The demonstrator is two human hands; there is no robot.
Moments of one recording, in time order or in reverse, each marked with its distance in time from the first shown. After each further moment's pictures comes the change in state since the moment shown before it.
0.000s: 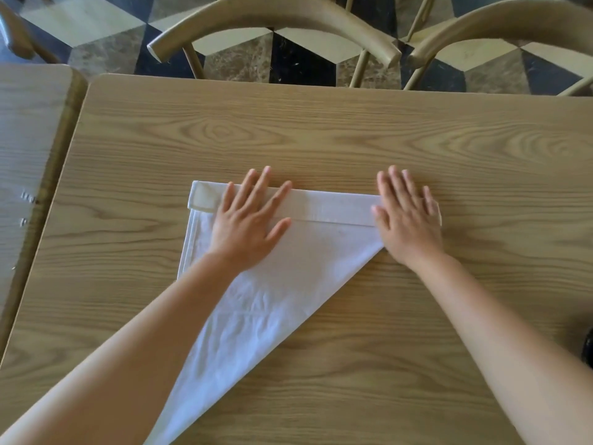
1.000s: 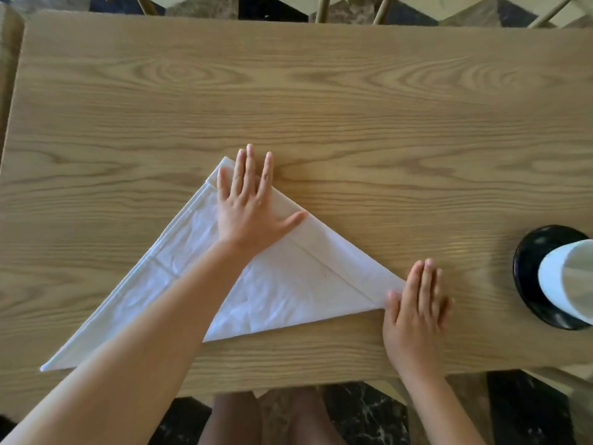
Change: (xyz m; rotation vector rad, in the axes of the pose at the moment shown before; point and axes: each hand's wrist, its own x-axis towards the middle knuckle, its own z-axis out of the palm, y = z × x) left_hand -0.054 0.086 0.004 -0.030 -0.074 -0.137; right_hand -0.256 -0.005 0.033 0.188 0.014 0.474
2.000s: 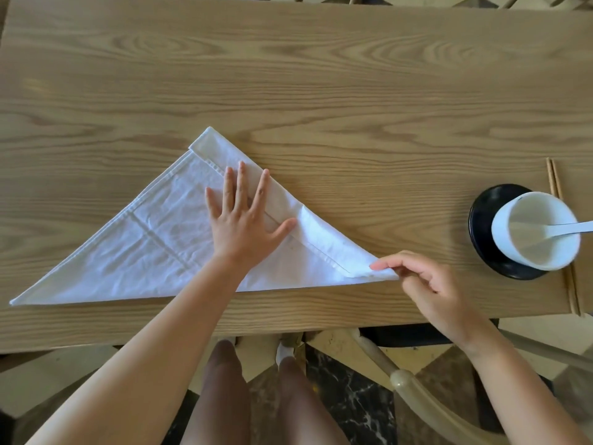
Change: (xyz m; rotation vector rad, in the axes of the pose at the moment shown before) left_hand -0.083 0.046 0.021 -0.035 -0.008 -0.075; right_hand -0.006 0.039 -0.116 0.723 -0.453 -0.365
